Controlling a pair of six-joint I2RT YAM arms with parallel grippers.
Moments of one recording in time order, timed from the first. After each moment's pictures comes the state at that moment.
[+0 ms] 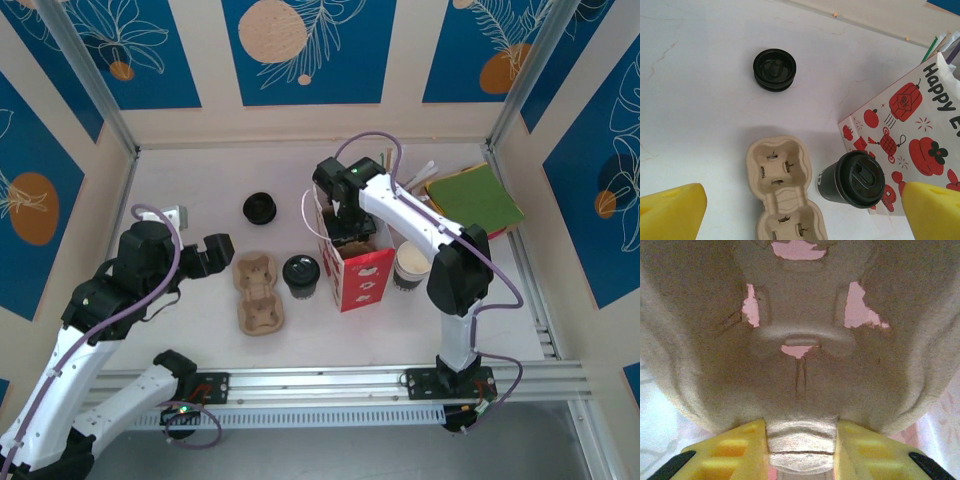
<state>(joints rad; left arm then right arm) -0.49 0.75 1.13 -1.01 -0.11 -0.57 0.66 1.92 1.80 -1.39 0.01 0.43</state>
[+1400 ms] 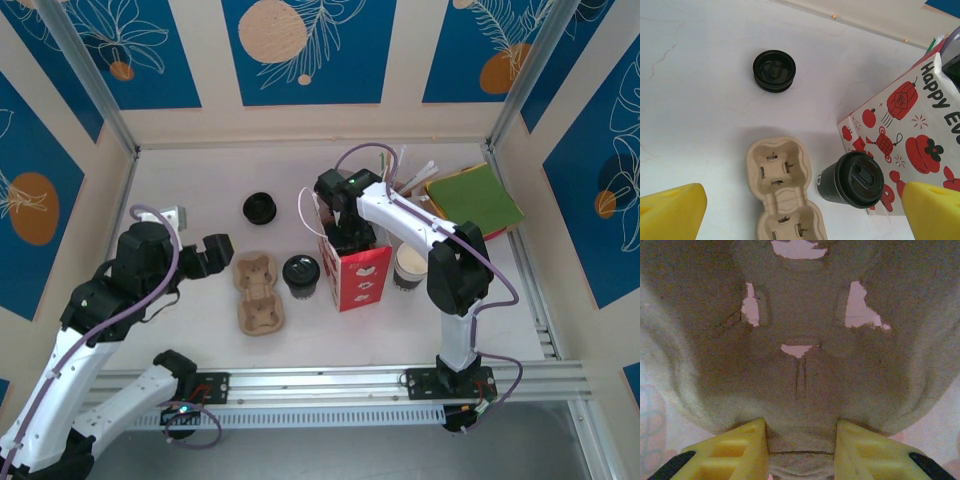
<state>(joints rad) -0.49 0.74 1.13 -1.01 -0.11 -0.57 0.66 1.92 1.67 -1.30 0.00 0.43</state>
